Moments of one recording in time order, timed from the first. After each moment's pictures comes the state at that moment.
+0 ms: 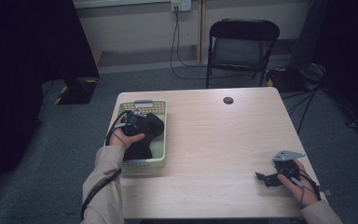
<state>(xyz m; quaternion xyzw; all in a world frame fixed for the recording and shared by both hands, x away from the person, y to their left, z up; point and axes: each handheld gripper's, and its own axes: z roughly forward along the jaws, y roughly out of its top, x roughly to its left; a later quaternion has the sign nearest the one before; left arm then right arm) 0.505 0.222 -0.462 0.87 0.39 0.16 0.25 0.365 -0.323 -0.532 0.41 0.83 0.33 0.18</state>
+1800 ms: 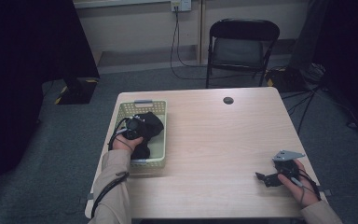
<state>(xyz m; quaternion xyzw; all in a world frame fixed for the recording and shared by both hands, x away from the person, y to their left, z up) 0.504 0.224 -0.491 0.85 0.47 0.15 0.20 0.365 -0.323 -0.532 0.41 0.83 0.33 0.18</state>
